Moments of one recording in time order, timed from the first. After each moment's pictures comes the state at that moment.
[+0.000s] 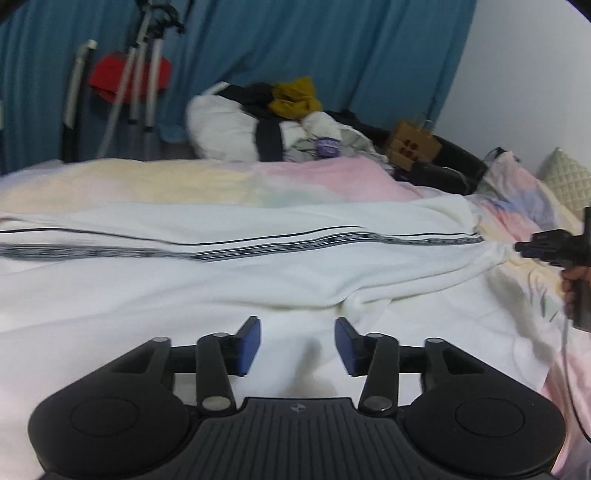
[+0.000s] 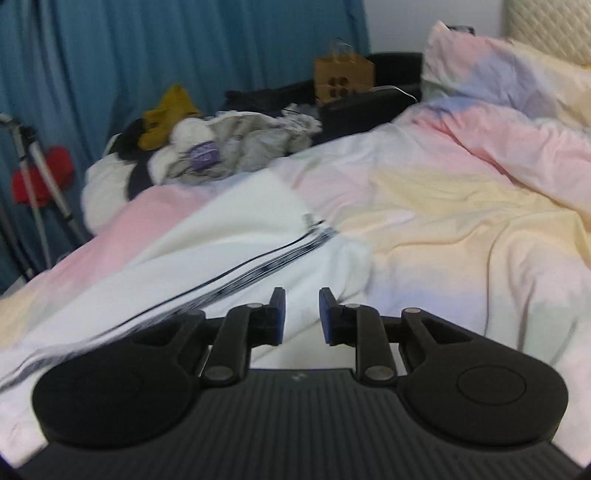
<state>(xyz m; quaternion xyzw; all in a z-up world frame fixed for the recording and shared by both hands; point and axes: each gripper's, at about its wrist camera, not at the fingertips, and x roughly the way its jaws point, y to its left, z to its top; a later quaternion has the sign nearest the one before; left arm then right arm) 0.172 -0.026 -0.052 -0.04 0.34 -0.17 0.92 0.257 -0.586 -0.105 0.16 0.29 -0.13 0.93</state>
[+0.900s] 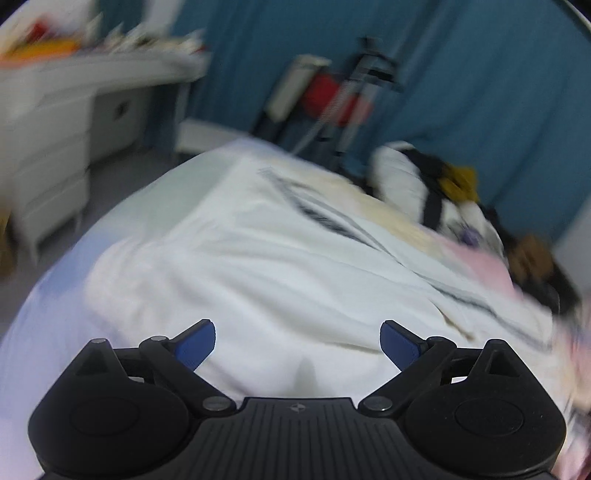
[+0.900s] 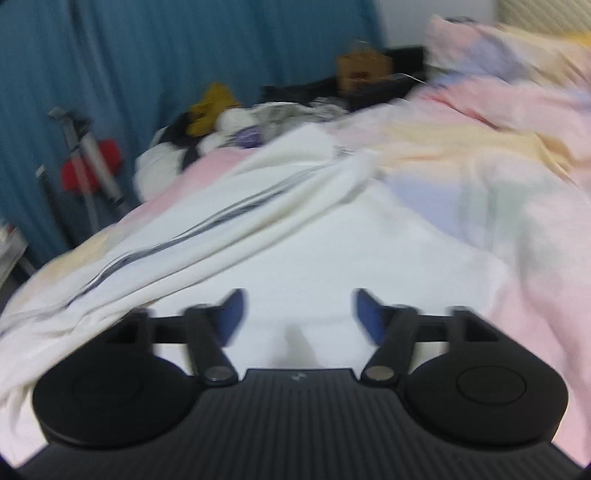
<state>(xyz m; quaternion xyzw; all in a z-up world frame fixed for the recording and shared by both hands) -0.013 0.188 -0.010 -0.25 0.32 0.07 0.91 0.104 -0.538 -0.123 0.21 0.27 -0.11 0.93</state>
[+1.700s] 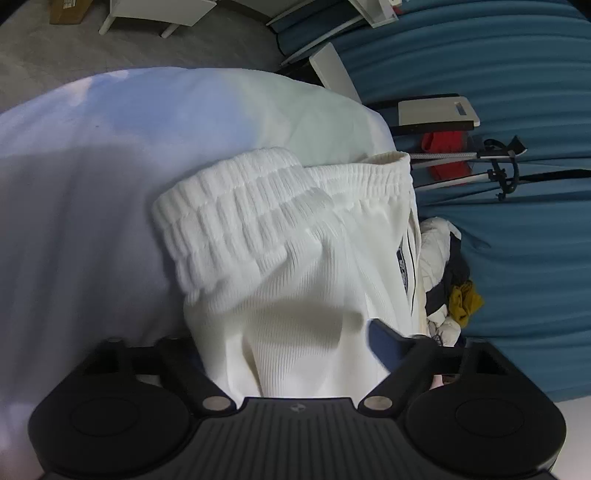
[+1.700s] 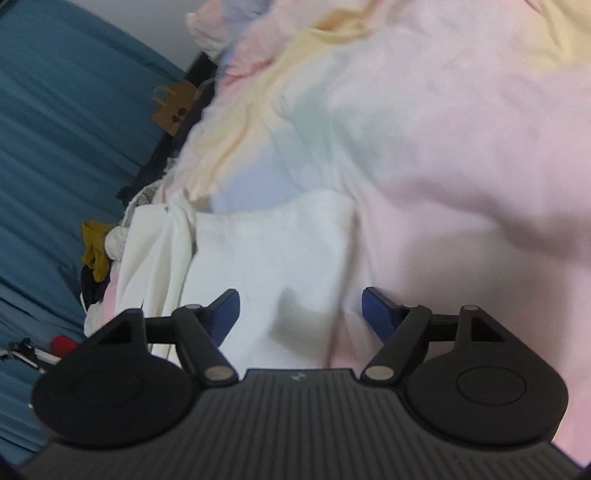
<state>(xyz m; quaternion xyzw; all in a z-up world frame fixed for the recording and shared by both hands) -0.028 0.300 -0.099 -0.58 0.32 0.10 0.74 0.083 -0.624 -0.200 0.50 0.20 -0.26 0.80</state>
